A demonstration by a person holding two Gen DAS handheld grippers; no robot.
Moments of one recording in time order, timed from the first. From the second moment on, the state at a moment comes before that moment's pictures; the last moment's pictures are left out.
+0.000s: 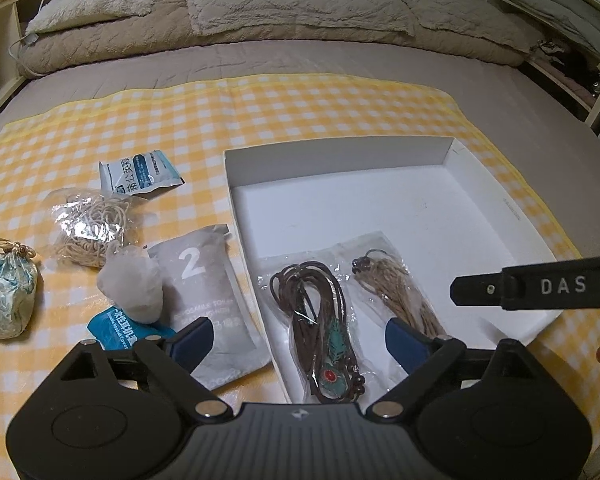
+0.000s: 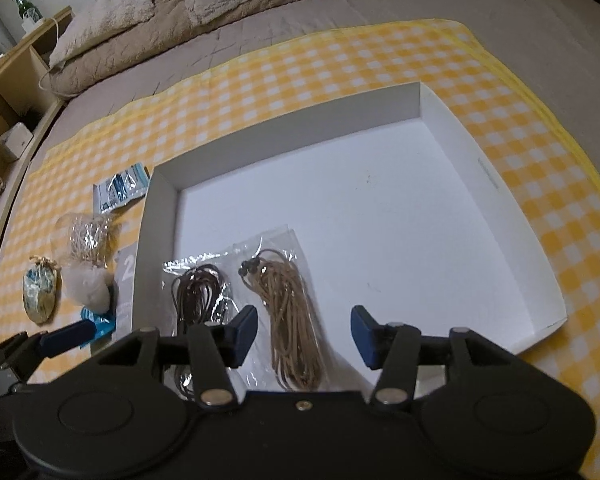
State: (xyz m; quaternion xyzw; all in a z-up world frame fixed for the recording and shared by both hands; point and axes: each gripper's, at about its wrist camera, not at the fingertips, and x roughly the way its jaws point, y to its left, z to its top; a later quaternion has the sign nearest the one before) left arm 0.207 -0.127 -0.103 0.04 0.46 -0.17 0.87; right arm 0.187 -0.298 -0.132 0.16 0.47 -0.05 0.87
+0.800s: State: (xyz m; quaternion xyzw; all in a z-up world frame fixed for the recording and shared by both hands) left arm 0.184 -0.092 -0.074 0.03 0.40 -0.15 0.90; right arm 0.132 -0.301 -0.106 0.05 0.38 -0.06 0.92
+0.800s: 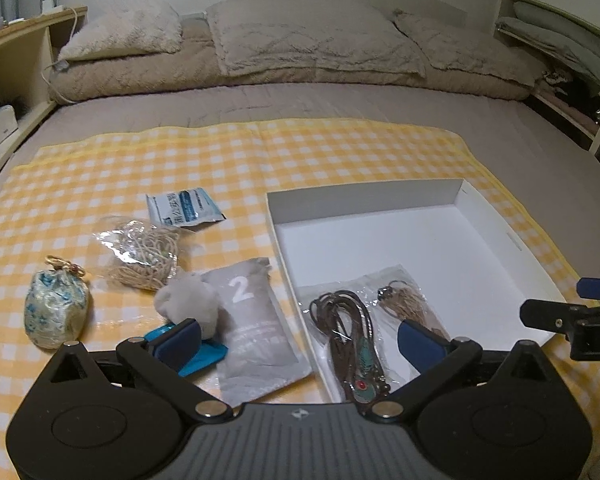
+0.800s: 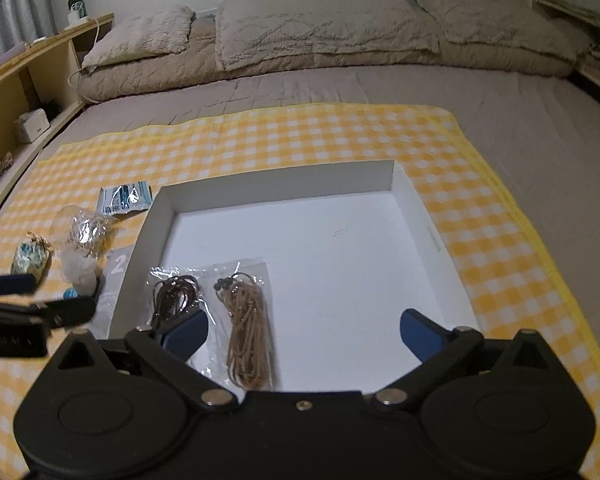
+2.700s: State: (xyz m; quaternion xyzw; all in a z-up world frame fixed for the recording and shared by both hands) left arm 0.247 0.105 -0.098 0.08 0.35 -0.03 0.93; right arm 0.239 -0.125 -0.063 -0.03 0.23 0.14 0.96
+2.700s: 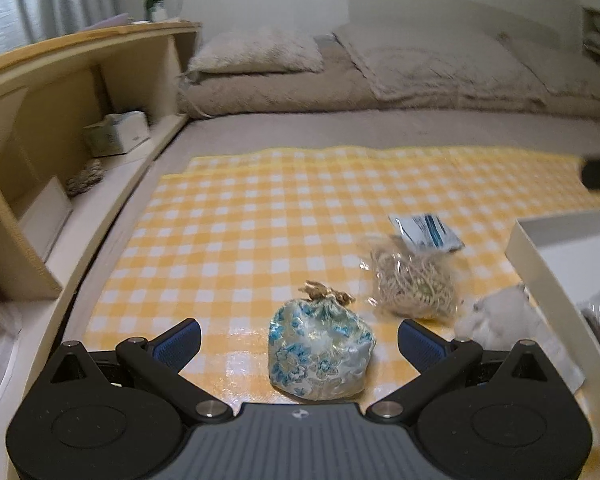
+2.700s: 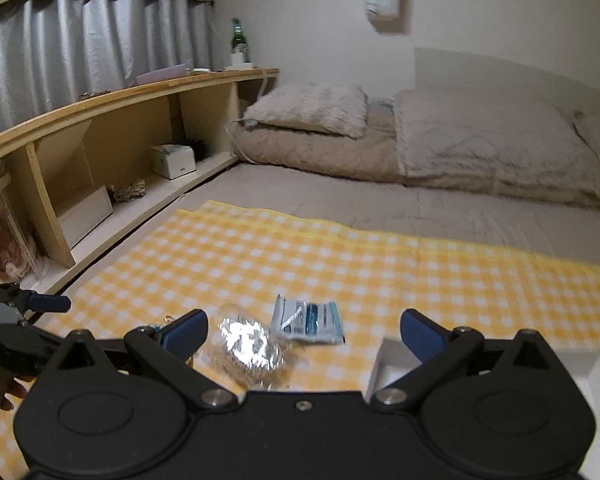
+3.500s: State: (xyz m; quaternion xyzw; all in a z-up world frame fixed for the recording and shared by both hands) left arm 0.298 0.115 -0.152 0.13 0.42 -0.11 0.89; right arm 0.340 -0.052 -0.148 -0.28 0.27 0.37 0.84
